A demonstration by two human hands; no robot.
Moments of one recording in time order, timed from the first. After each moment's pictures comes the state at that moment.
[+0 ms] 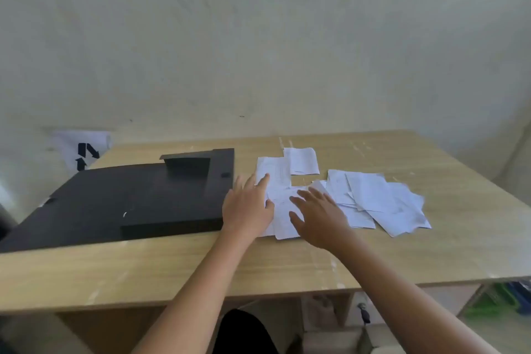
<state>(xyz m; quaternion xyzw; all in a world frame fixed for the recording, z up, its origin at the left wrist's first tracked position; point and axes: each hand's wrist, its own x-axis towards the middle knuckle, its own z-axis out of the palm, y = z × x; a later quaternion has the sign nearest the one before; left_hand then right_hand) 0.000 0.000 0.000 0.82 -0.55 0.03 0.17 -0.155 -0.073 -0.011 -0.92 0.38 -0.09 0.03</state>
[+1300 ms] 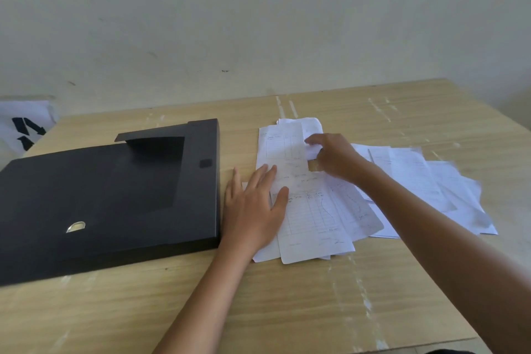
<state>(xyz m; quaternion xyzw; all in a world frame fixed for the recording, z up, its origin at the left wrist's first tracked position) 0.029 -0.069 -0.058 0.82 -0.53 -0.08 0.21 -0.095 -0.240 -0.015 -0.83 0.46 -0.15 0.26</state>
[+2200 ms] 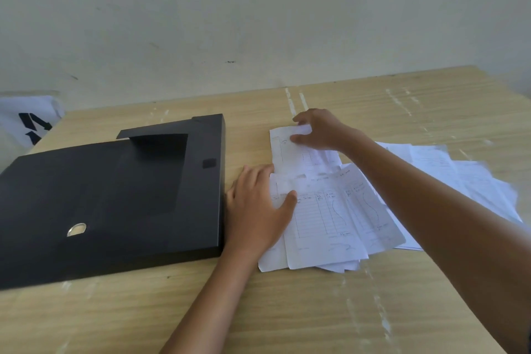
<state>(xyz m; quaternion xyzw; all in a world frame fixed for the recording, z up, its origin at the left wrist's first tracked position) 0.037 -0.076 -0.064 0.82 -0.50 -0.05 0.27 -0.038 -0.299 -0.020 -0.90 0.36 -0.11 0.20</state>
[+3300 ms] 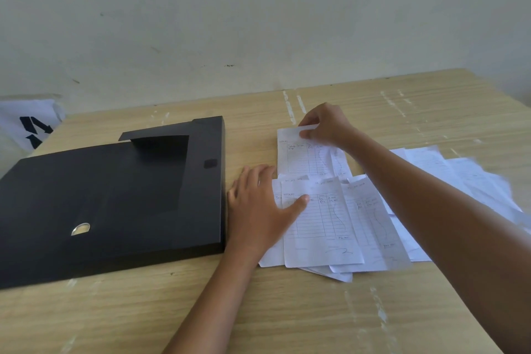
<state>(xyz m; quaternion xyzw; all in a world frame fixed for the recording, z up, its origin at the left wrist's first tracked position) 0.034 -0.075 -0.065 0.82 -0.52 -0.04 0.23 -0.049 -0.291 -0.006 -0.84 0.44 -0.18 0.25</state>
